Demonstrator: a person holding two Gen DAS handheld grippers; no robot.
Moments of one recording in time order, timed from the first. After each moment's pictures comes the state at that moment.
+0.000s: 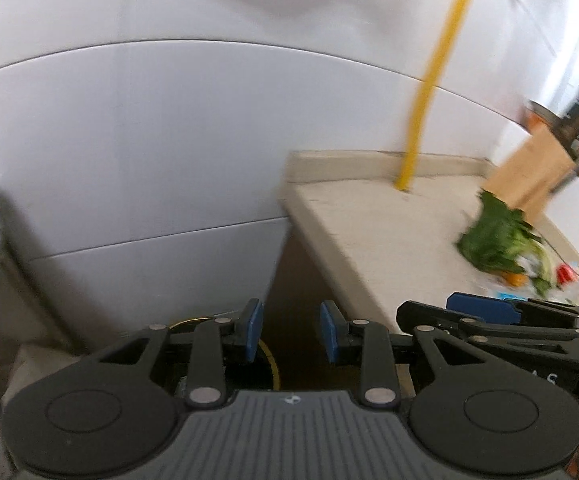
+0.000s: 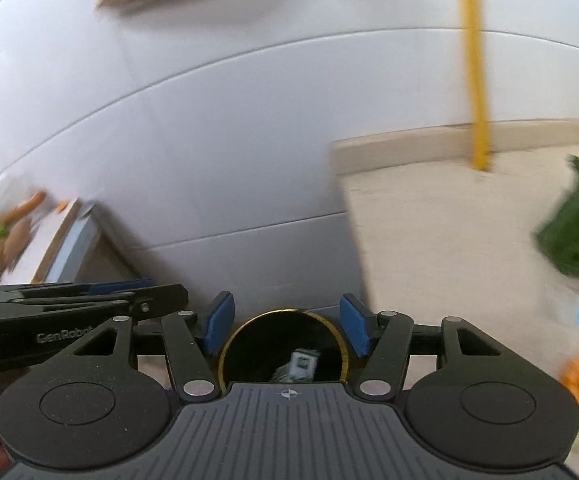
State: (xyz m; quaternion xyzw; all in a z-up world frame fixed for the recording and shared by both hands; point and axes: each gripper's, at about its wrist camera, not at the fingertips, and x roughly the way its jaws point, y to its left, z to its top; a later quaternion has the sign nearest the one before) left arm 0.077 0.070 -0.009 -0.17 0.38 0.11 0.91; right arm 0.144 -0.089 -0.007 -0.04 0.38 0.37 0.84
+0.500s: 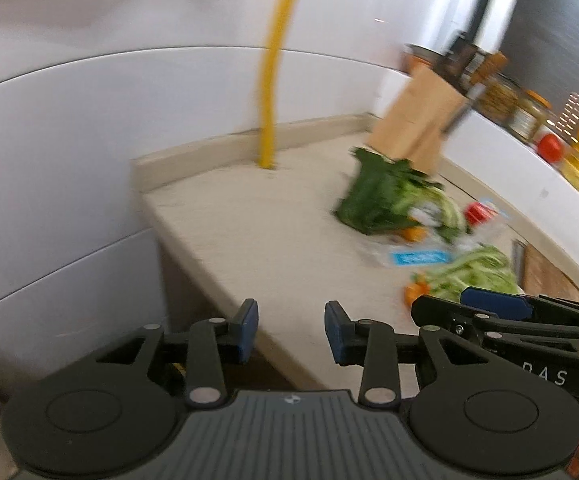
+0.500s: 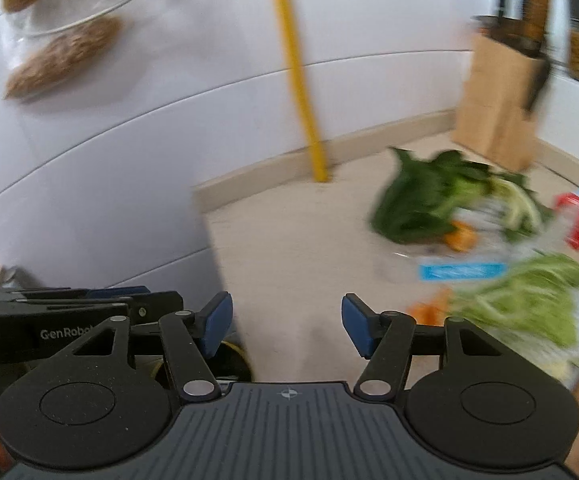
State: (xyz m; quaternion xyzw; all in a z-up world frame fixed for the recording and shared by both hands) left arm 0.114 -0.001 -0.001 -0.11 0.39 -0.06 0.91; right arm 0.125 -0.184 0.000 0.01 0.35 0.21 0.91
